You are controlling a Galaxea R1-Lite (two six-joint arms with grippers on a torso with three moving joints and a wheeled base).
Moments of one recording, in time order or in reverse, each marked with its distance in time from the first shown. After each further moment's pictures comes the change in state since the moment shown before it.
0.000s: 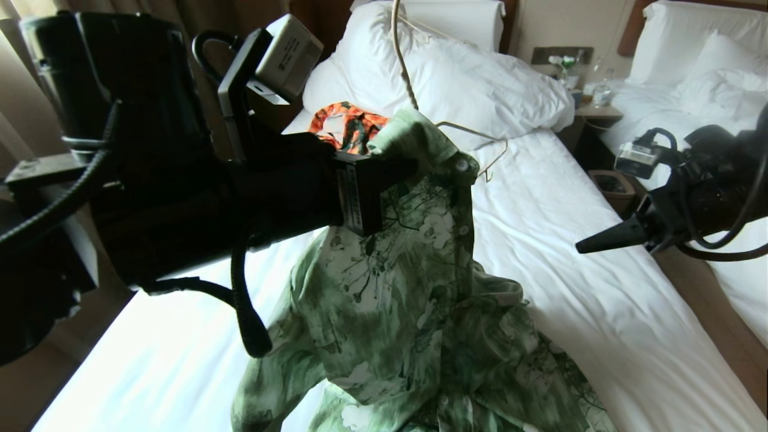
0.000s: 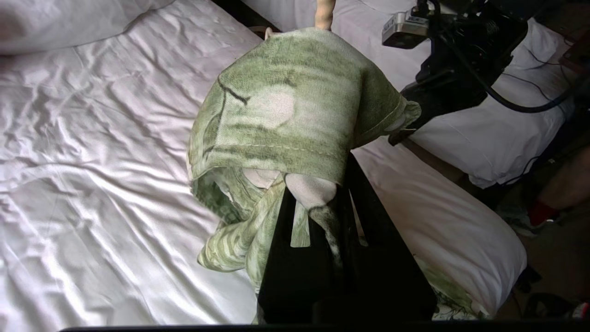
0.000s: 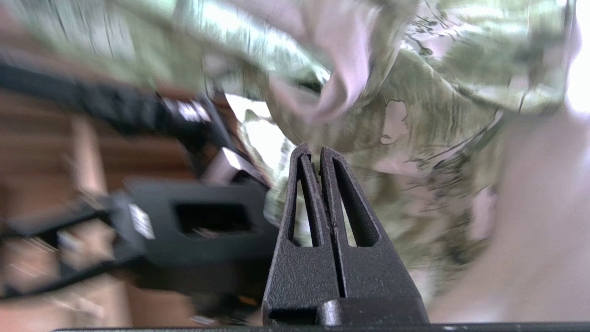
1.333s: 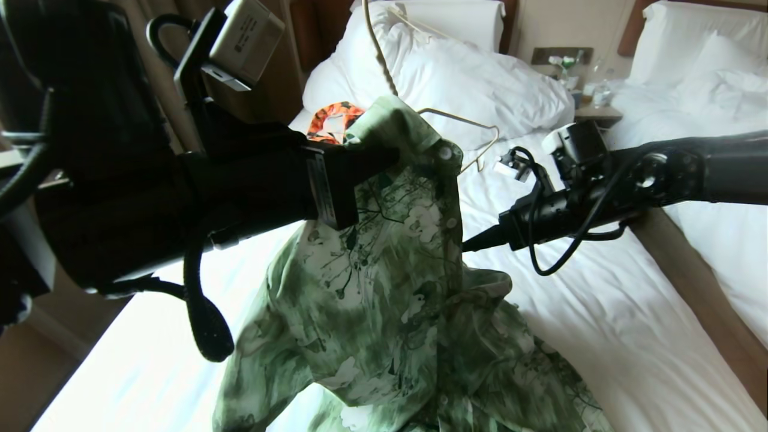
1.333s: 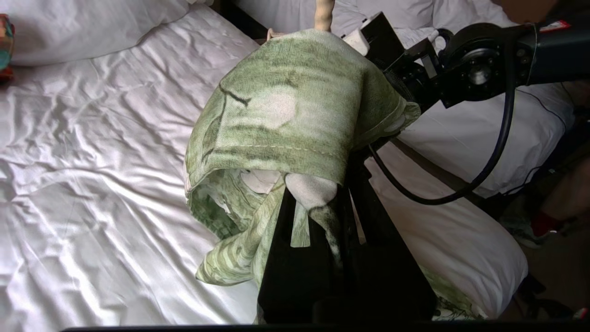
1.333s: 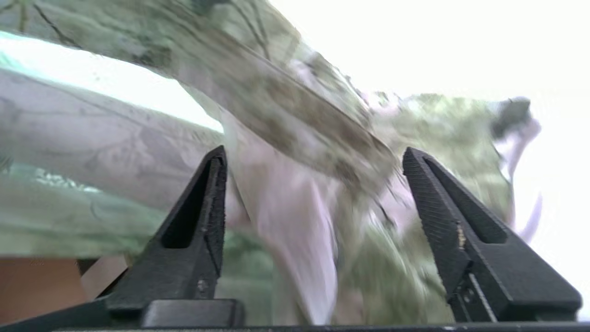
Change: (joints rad) left arm 0.018 -0.050 0.019 0.000 -0.003 0.000; right arm 0.373 0.079 0.142 -0.736 -0.364 0.288
